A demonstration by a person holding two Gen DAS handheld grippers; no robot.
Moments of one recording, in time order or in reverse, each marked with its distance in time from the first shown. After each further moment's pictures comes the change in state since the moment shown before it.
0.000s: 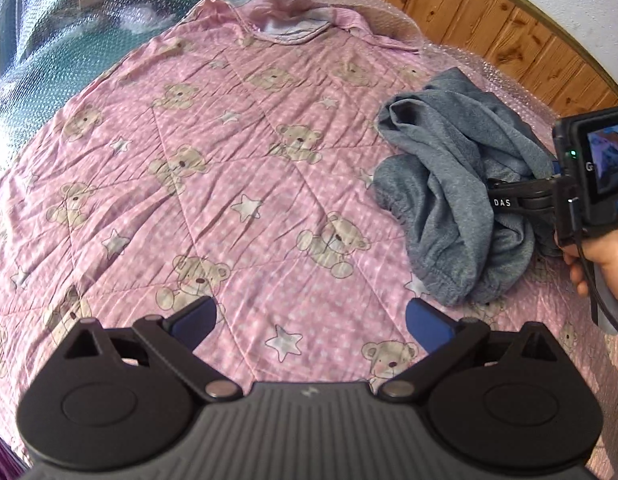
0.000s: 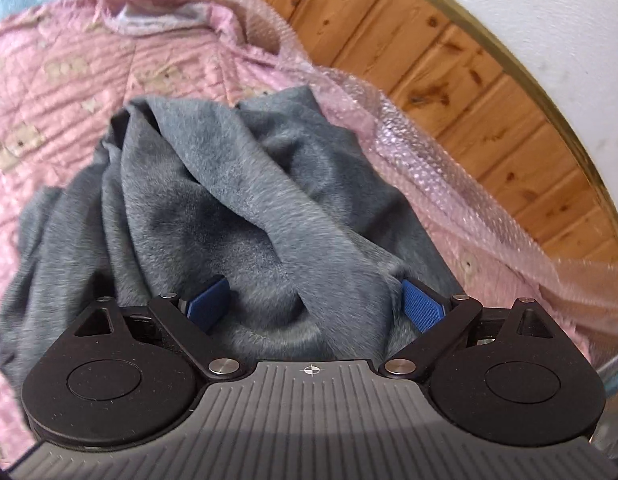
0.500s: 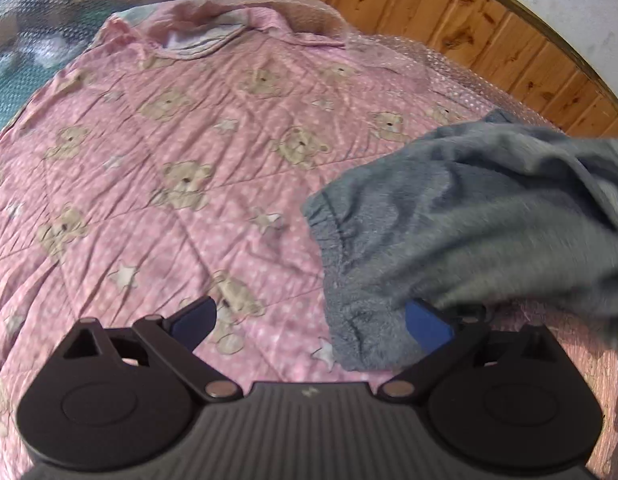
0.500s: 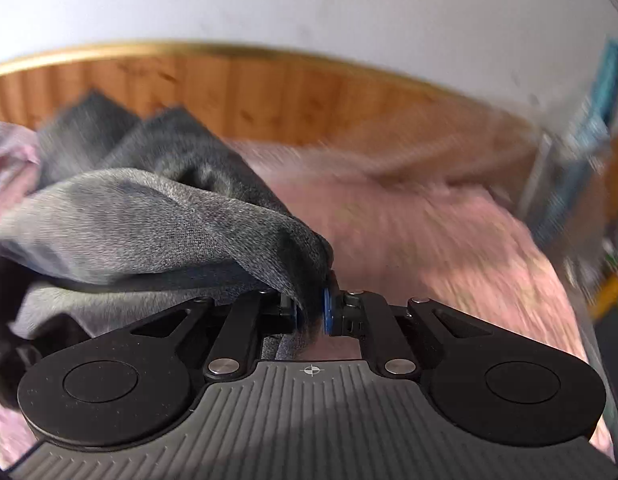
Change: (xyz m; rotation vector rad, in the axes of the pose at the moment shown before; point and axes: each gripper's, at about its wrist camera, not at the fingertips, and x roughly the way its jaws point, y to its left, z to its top) left arm 0.055 -0.089 0.041 0.123 -0.007 -0.096; right arm -0.090 -0.223 -0.209 0.694 0.100 -0.154
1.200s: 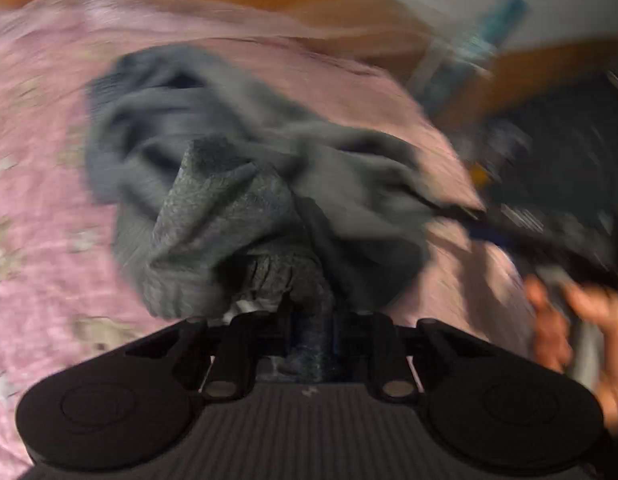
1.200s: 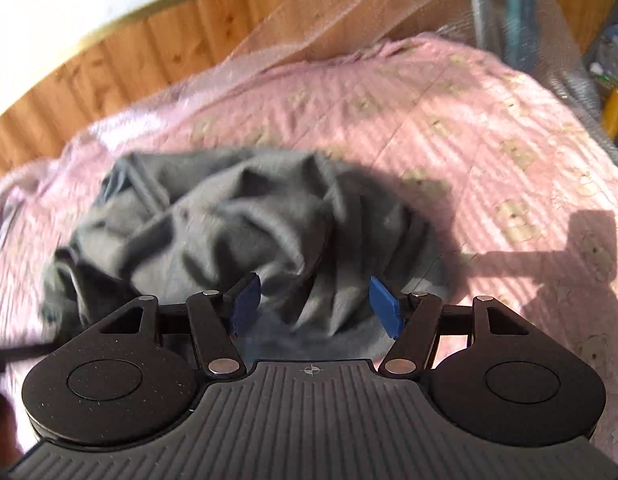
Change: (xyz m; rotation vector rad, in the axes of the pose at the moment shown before) left arm 0.004 -0.155 -0.061 0.552 0.147 -0.701; right arm -0.015 -0.039 -0.092 0.404 0.058 0.108
